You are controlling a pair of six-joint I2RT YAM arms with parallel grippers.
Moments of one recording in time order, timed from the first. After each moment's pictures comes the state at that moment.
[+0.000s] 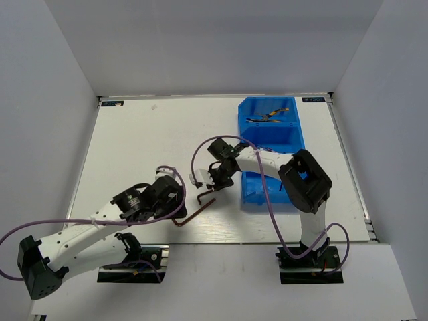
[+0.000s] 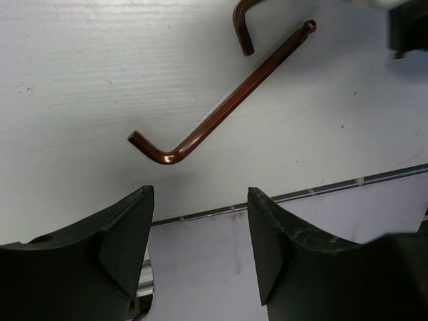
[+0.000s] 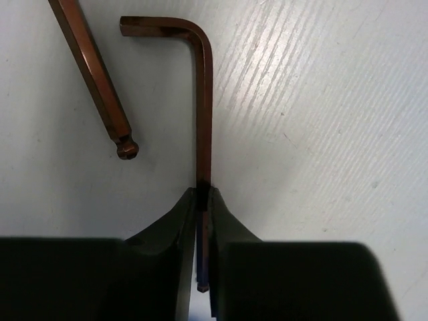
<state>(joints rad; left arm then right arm) -0.90 0.89 0.73 -0.86 -0.19 -0.84 0.83 1.97 1.34 -0.65 -0.44 -1.15</state>
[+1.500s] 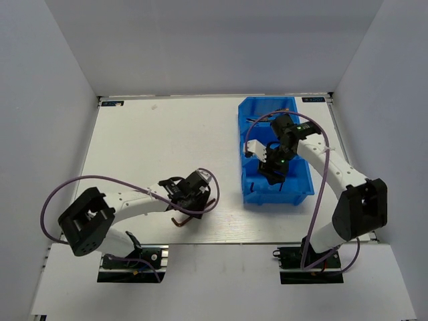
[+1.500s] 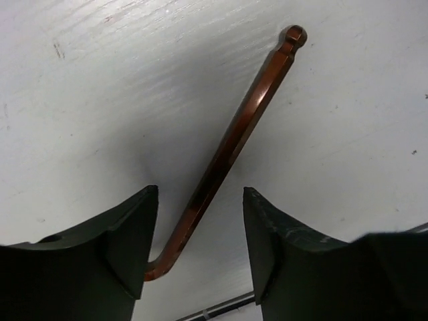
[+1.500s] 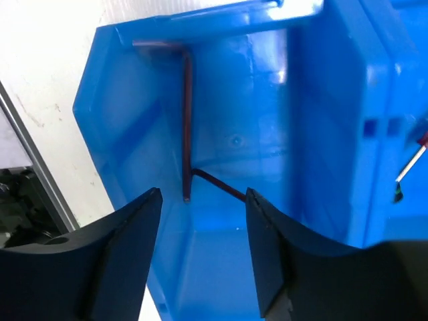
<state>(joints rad) -0.91 1.39 0.71 -0.45 -0.09 -0.47 0.42 1.52 1.29 -1.17 -0.36 -1.01</state>
